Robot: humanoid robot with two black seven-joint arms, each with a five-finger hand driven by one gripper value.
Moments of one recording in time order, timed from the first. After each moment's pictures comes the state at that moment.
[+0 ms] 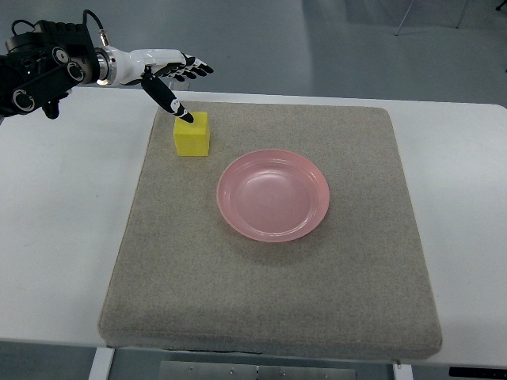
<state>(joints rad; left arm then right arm) -1.37 0.42 0.10 -0.62 0.83 -0.39 -0.24 0.05 0.00 -0.10 0.13 -0.09 -0.10 0.00</state>
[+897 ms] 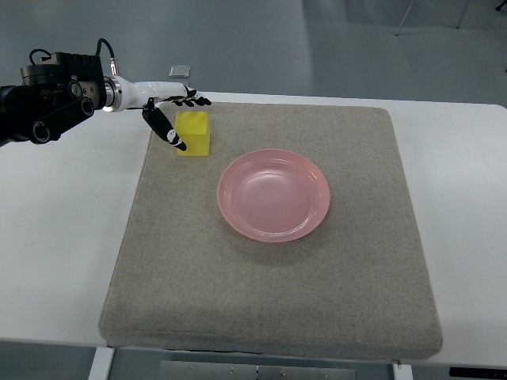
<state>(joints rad) -1.32 0.36 0.22 -0.58 0.91 -0.30 -0.31 0.05 0.00 -0.10 0.13 -0.09 -0.10 0.00</state>
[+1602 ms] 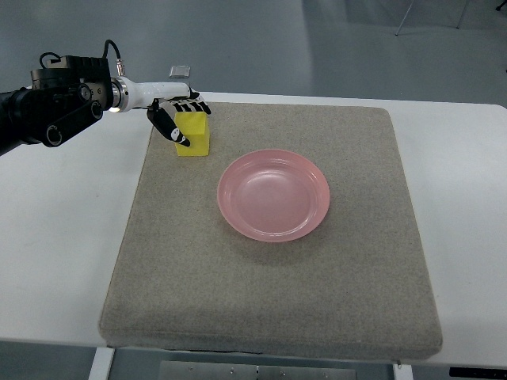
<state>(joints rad) -1.31 0.32 0.22 -0.52 0.93 -0.27 -0.31 0.05 0.00 -0.10 0.13 -0.09 -0.10 0.00</state>
